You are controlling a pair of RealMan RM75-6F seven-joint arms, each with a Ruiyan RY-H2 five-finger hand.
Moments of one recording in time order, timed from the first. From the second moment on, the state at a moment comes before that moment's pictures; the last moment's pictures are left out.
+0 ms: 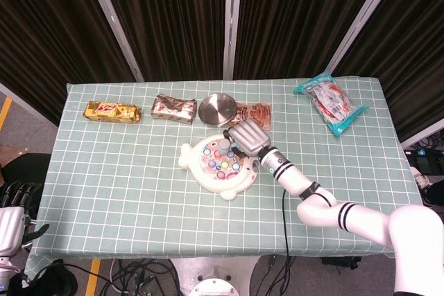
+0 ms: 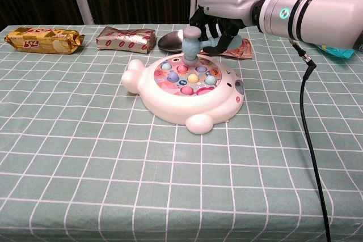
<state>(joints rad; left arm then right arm) 0.02 -1.21 -0.01 -1.52 1.47 1.54 0.12 1.04 -1.59 0.23 -1.21 -1.20 0.68 -0.16</state>
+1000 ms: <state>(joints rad) 0.03 -1.20 -0.01 -1.52 1.48 1.54 0.13 1.02 -1.57 0.19 -1.21 -1.21 0.70 -0.13</state>
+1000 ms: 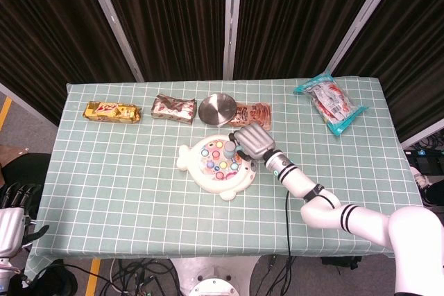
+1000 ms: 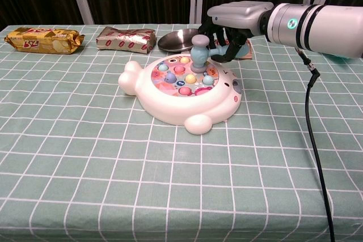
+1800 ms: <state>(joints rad) 0.01 -1.19 -0.01 -1.56 1.50 1.54 0.17 0.78 -1.53 0.07 -1.08 -1.34 0.87 0.17</state>
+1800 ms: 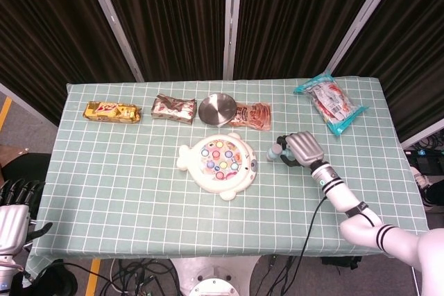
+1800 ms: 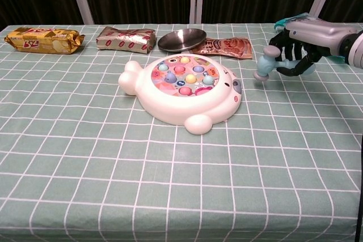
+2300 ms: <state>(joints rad) 0.02 -1.18 -0.01 -1.57 1.49 1.55 0.17 0.74 -1.62 0.04 -0.95 -1.43 0.88 0.31</state>
